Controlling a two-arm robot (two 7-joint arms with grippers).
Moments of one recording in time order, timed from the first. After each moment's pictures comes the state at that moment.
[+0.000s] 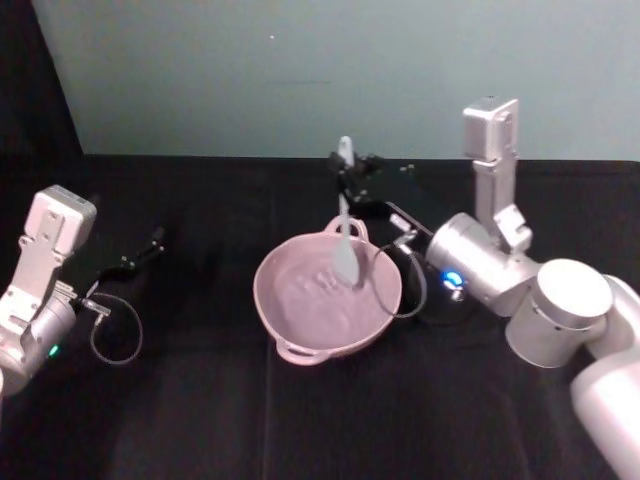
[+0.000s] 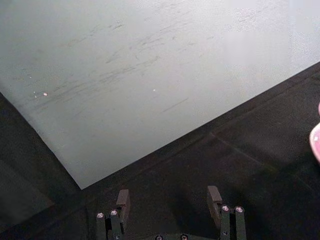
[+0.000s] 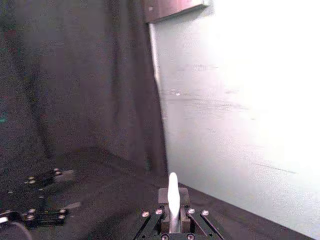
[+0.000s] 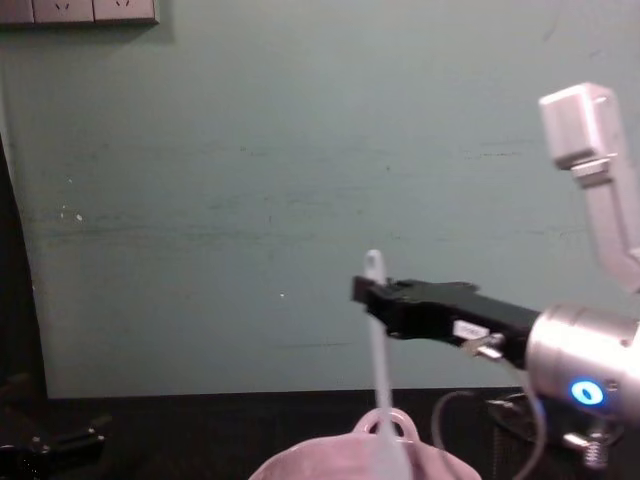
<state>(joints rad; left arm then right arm) -0.20 0.60 0.45 -1.41 -0.25 -0.12 0.03 0.42 0.22 -0.42 -1.27 0.40 -0.08 0.42</state>
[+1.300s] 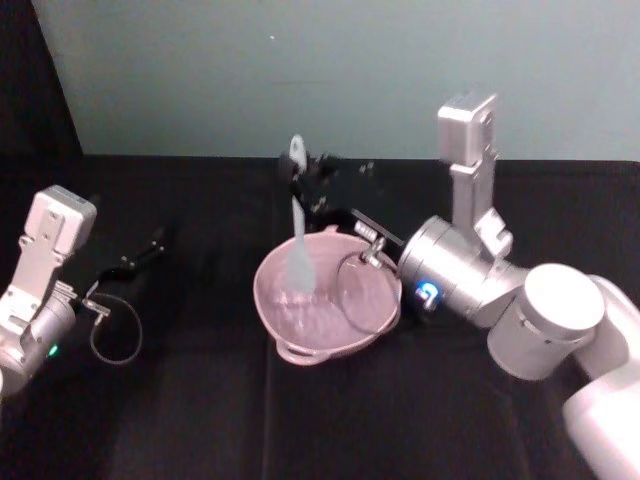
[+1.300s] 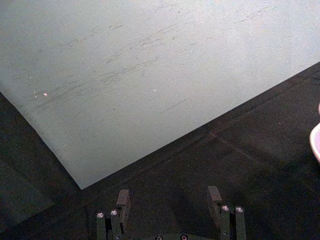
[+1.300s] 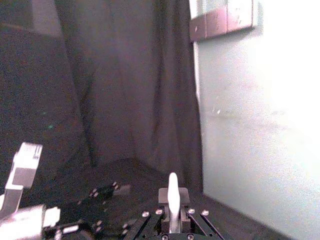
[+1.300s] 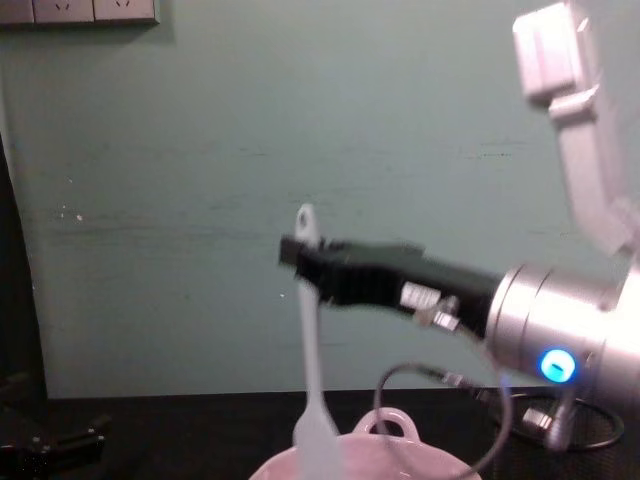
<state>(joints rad) -0.20 0.60 0.45 -1.41 -0.25 -0.12 0.03 0.35 0.23 -0.47 -1.47 0.41 -0.03 0.45</state>
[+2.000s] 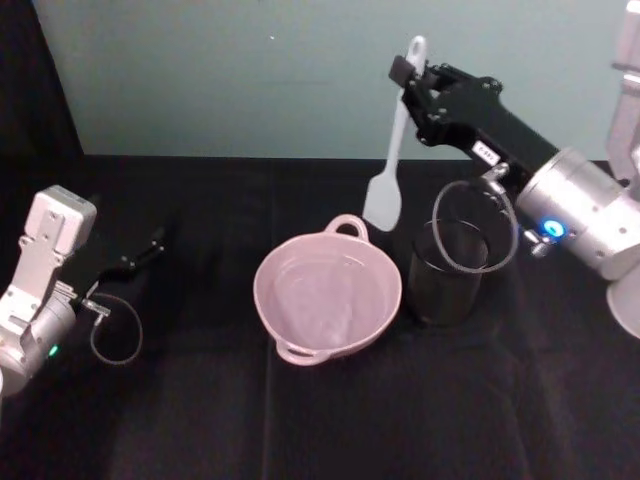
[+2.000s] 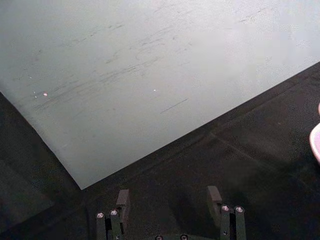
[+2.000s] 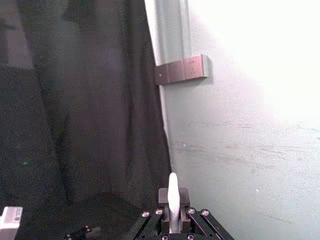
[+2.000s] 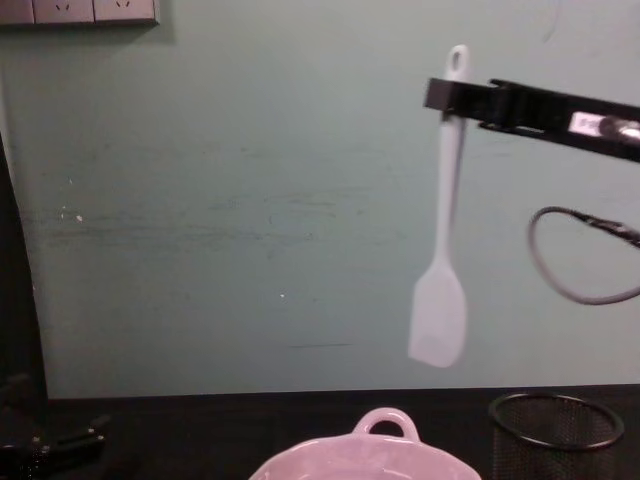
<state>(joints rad) -0.20 0.60 0.45 -1.41 -0.25 -0.12 0.03 0.30 0.39 -0.30 -1.73 0.58 0.10 0.38</state>
